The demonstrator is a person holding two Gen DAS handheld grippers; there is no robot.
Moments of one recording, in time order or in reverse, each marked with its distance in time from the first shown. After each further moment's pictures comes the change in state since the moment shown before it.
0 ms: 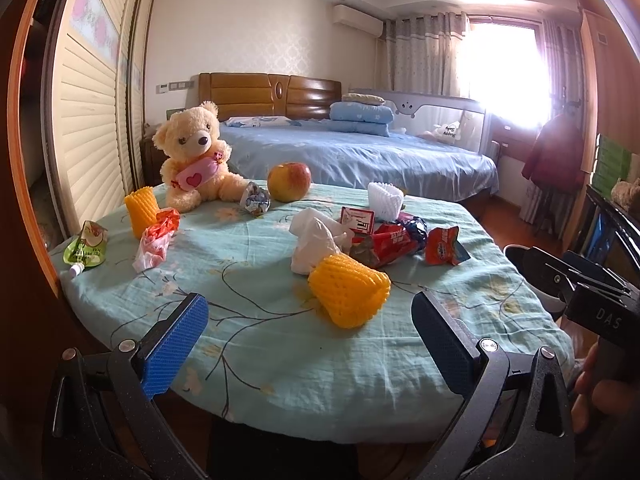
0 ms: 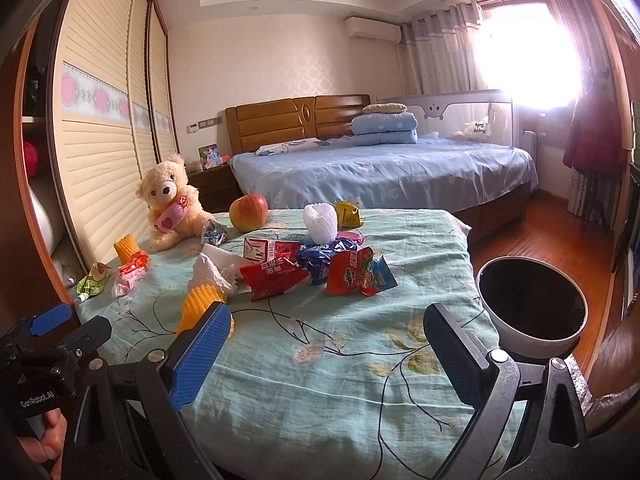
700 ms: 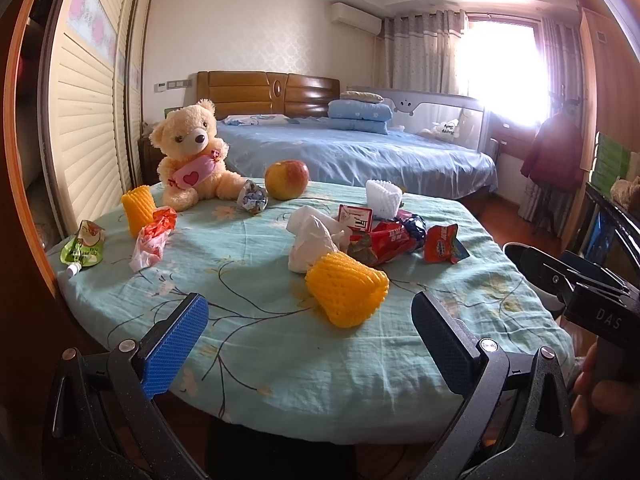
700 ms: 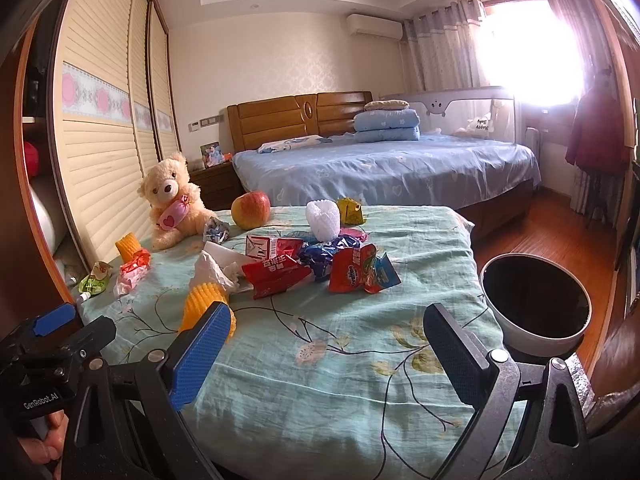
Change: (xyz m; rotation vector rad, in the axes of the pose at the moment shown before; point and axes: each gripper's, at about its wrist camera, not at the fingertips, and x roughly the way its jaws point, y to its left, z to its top) left arm 0.002 -0.002 0.000 -0.002 0.004 -0.004; right arm 0.002 0.002 0.001 0.000 0.008 0.011
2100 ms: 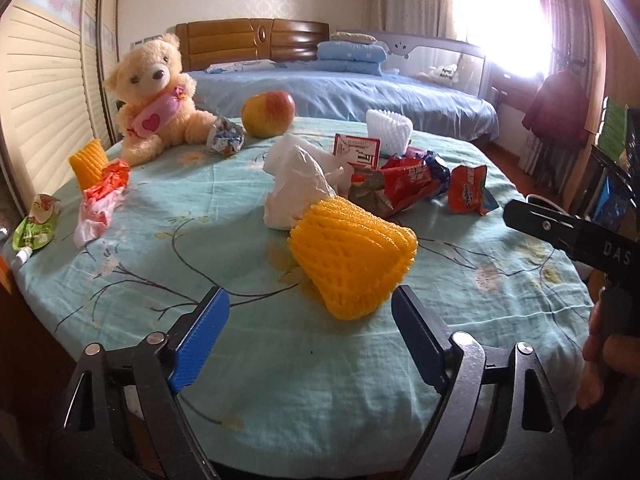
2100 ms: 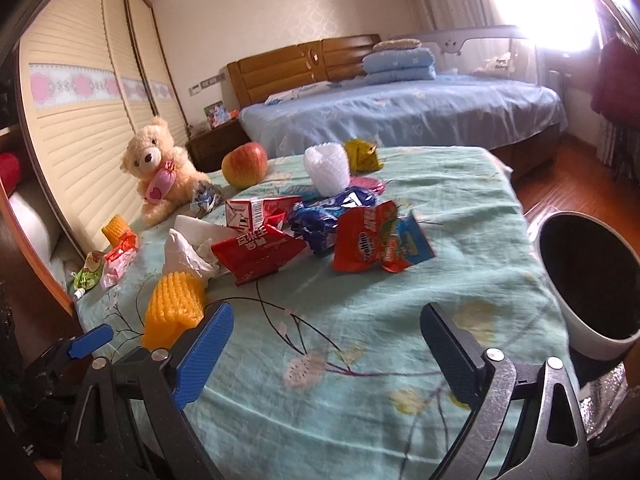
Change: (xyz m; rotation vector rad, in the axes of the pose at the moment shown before) left arm 0.092 -0.009 -0.011 0.049 0.222 -0.029; right arm 0.095 -0.020 0.005 0.071 0.232 0.105
